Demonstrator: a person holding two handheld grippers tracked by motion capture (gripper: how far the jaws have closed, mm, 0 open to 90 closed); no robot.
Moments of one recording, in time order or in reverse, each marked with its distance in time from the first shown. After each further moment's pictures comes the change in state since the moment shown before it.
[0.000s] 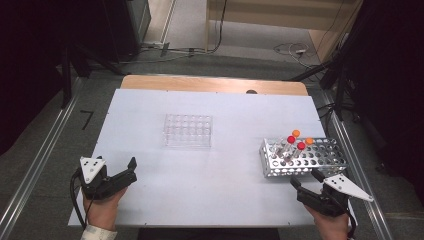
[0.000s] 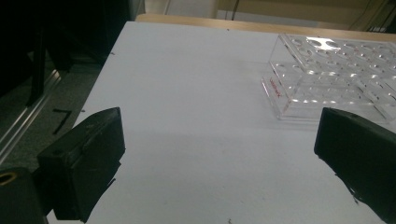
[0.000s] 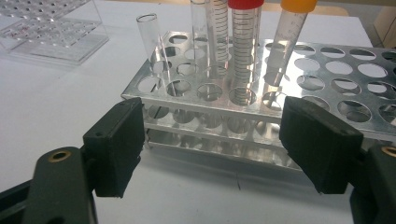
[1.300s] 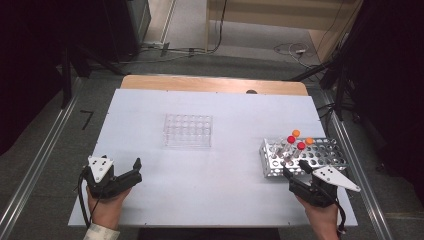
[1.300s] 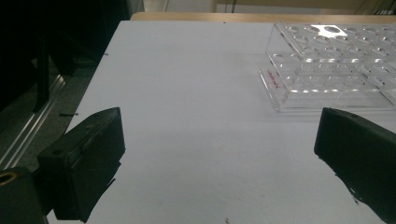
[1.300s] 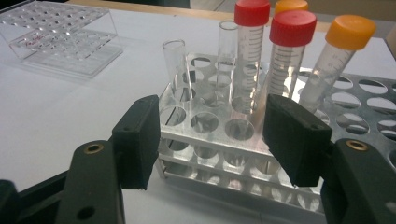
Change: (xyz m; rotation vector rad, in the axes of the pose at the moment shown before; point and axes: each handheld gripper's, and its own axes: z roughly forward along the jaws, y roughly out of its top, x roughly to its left) left arm -0.008 -0.003 0.006 0.015 0.015 0.050; right arm 0.015 0.015 0.022 -0.031 0.034 -0.037
